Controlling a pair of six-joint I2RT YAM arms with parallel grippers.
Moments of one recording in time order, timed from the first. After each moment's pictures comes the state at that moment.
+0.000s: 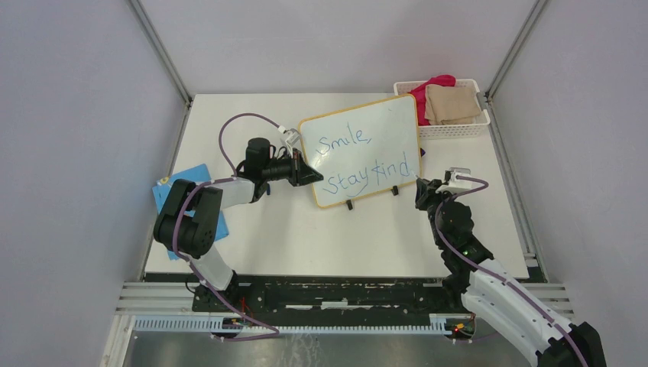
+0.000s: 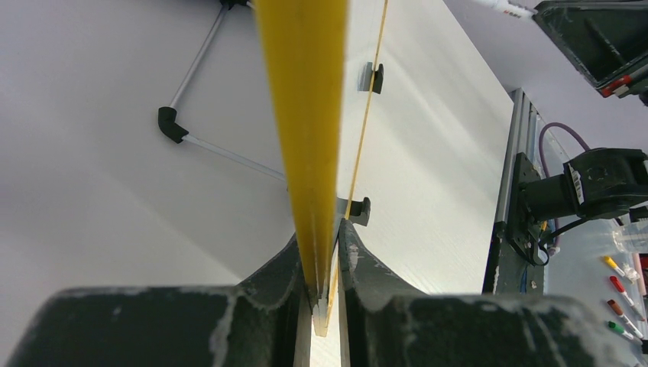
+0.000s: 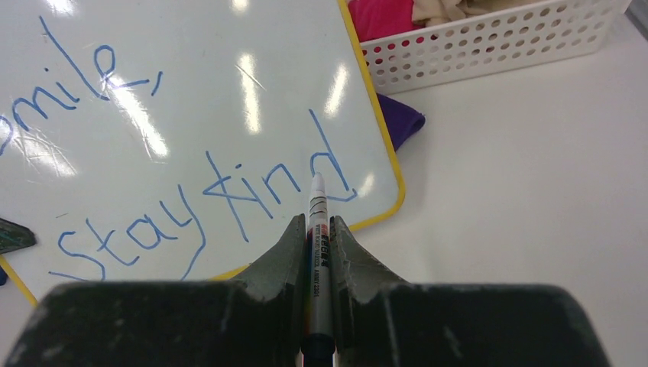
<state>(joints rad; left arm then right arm) -0.30 1.69 0.77 0.51 0.87 -0.30 0.52 0.60 0.25 0.29 0.48 0.28</state>
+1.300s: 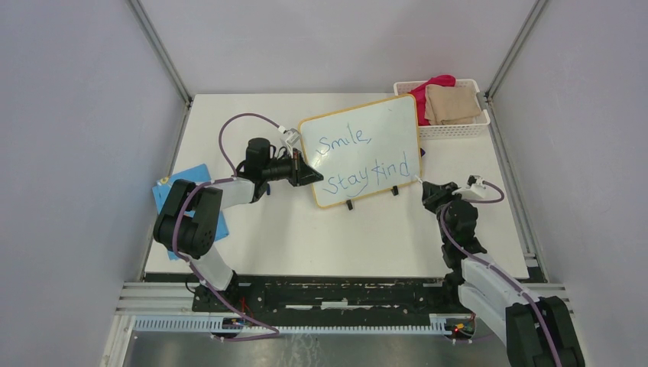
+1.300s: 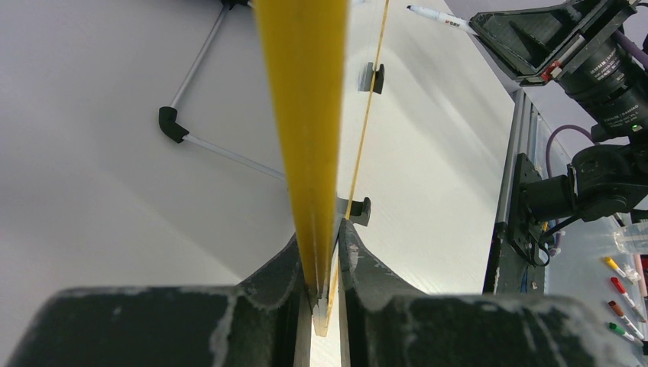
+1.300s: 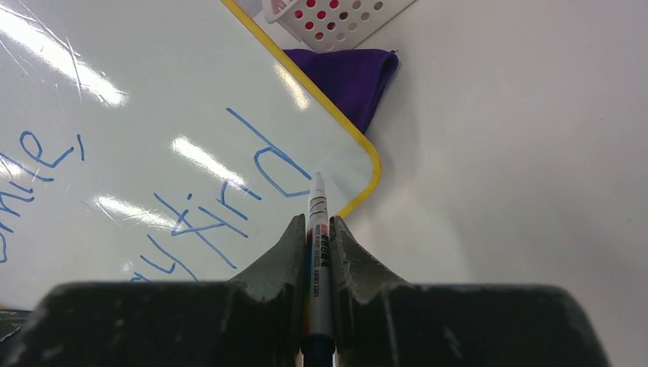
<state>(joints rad) -0.30 1.69 0.77 0.50 0.87 -0.30 0.21 0.85 0.09 0.60 0.24 0.71</state>
